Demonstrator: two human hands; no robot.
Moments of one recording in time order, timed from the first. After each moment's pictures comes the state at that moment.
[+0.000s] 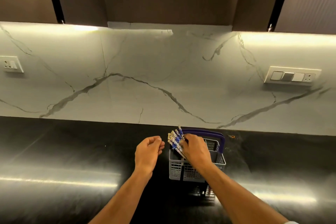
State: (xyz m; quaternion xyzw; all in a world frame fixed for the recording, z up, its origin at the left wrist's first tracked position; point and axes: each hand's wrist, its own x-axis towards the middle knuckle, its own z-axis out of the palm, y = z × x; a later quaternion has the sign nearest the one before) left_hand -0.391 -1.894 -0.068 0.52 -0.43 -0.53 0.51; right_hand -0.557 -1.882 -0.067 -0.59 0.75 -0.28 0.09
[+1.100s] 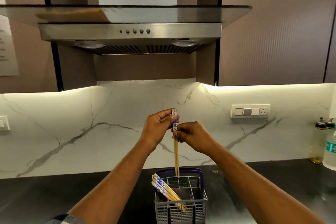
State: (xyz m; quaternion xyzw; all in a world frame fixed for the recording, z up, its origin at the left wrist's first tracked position) left_hand -0.450 -1.860 0.155 0.25 -0.70 -0.44 0.51; right_hand -0.603 -1.809 0.136 -0.70 0.55 -0.44 0.11
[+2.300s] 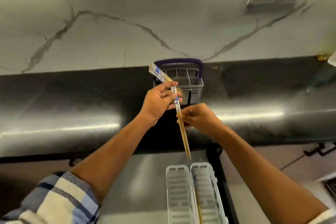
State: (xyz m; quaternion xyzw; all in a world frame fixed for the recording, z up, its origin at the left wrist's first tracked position) left_hand -0.421 -1.763 -0.068 0.38 -0.59 -0.61 0.37; right_hand -0.574 -1.694 -0.109 -0.52 0.64 -0.38 0.42
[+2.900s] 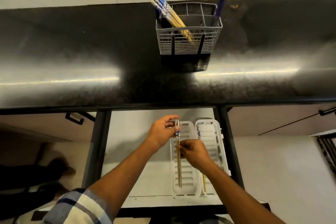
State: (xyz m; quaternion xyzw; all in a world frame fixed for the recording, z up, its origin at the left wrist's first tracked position) left_hand -0.367 -1.673 -0.283 0.53 -0.54 -0.63 0.16; right_hand -0.490 -1.575 -0.335 -0.35 0.73 -0.26 0.53
